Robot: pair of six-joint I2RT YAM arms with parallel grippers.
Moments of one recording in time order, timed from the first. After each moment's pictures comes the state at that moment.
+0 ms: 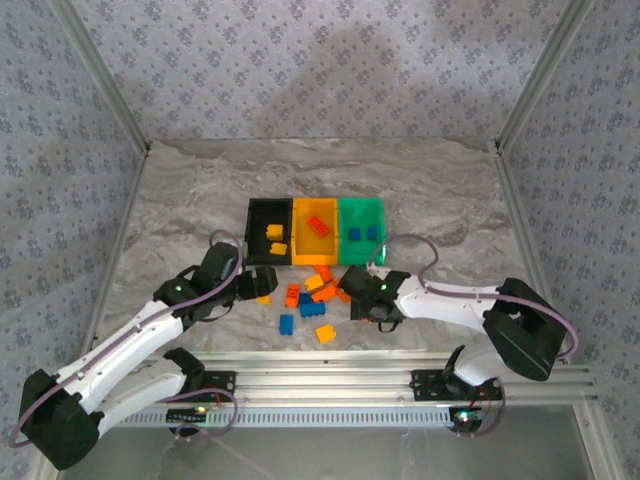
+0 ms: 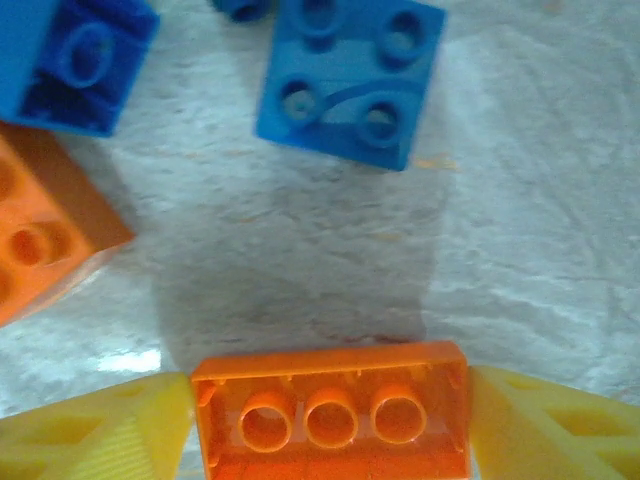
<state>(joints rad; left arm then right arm) -0.63 0.89 0.62 -0.59 -0.02 -0.75 0.95 1.43 0.72 -0.69 0.25 0.96</state>
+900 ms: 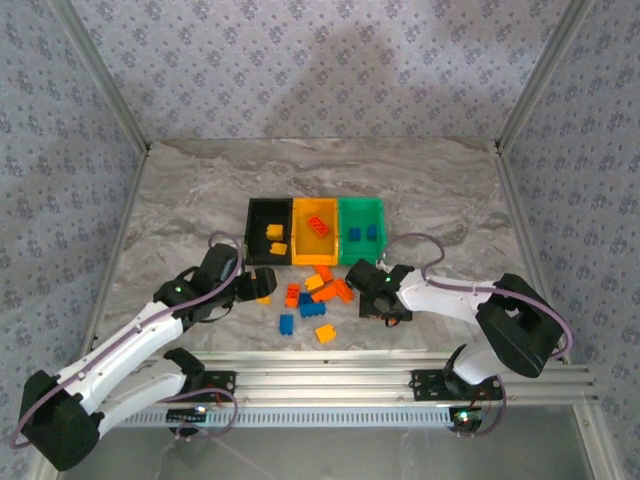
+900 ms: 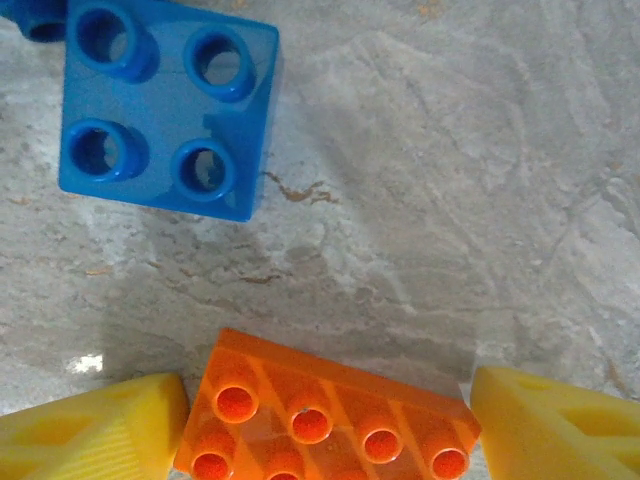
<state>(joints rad) -0.63 0.88 0.60 -0.59 -0.01 -0.75 0.86 1.46 0.71 -0.70 0.24 0.92</state>
